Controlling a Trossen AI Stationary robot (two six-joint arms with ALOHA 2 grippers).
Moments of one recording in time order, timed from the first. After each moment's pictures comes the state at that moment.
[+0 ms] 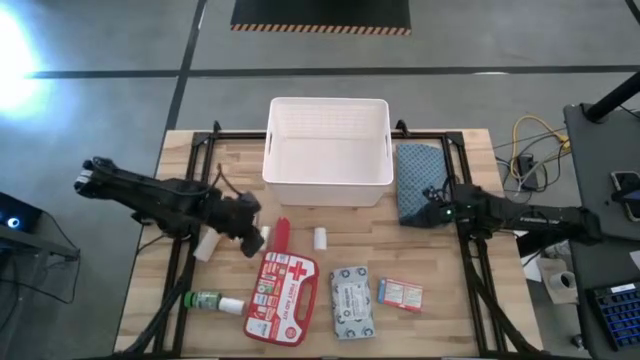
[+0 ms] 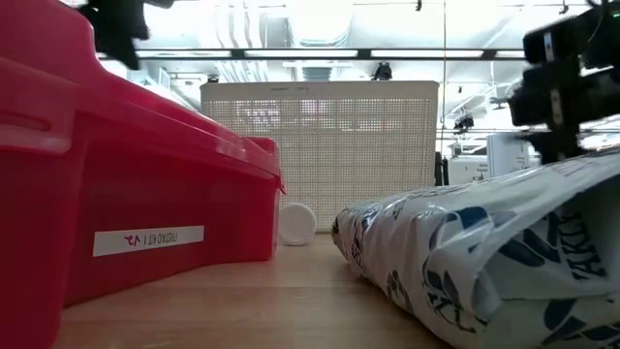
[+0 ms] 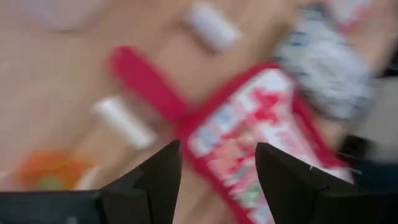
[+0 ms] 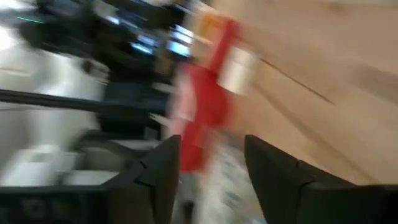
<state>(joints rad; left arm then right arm) -0.28 1.13 1.15 -1.06 -0.14 -1.02 -0.18 0.28 0.08 -0.11 -0.33 1.30</state>
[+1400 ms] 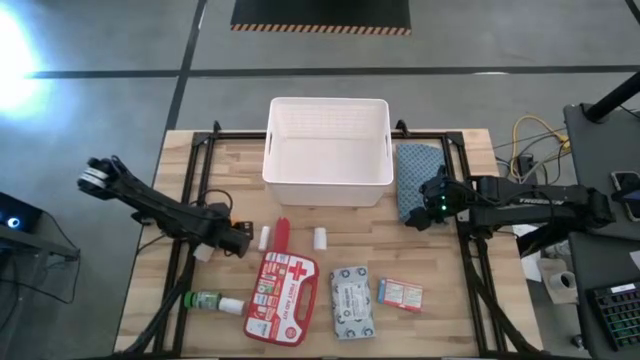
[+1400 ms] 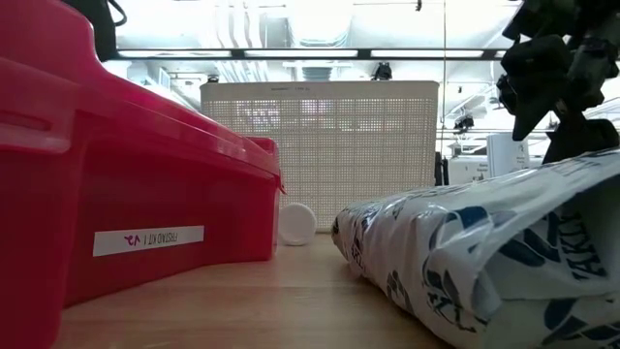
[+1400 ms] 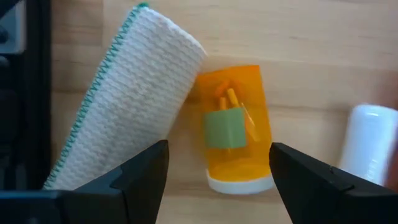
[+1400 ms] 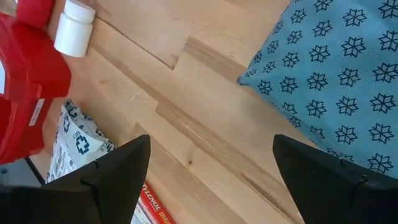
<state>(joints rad) -0.35 1.17 0.62 -1.02 -0.24 -2.01 -0.16 0.72 0.52 -0.78 -0.15 1.00</state>
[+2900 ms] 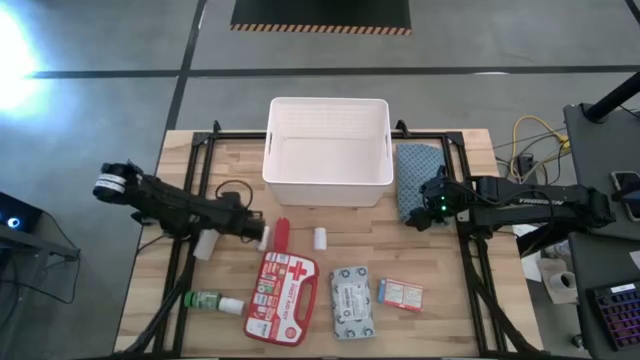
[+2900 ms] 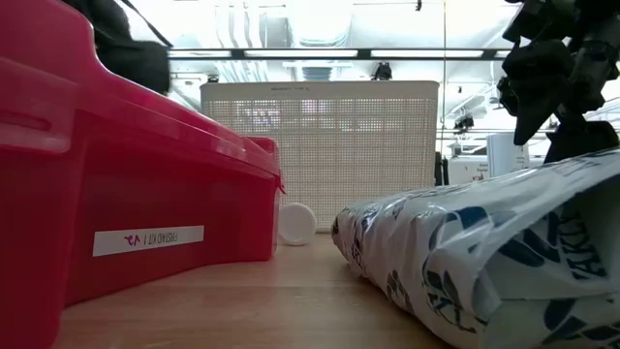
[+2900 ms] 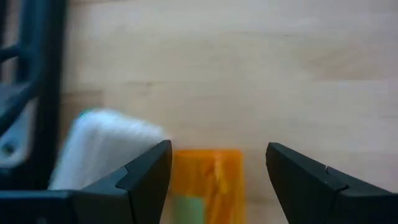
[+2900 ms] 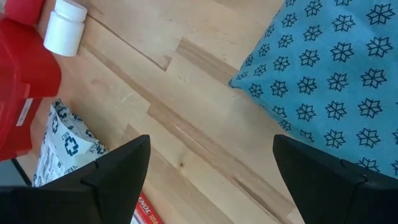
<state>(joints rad) -0.12 1.37 0.65 -0.95 -0.40 -1.71 -0.16 0.72 0.51 -0.79 -0.13 0.98</state>
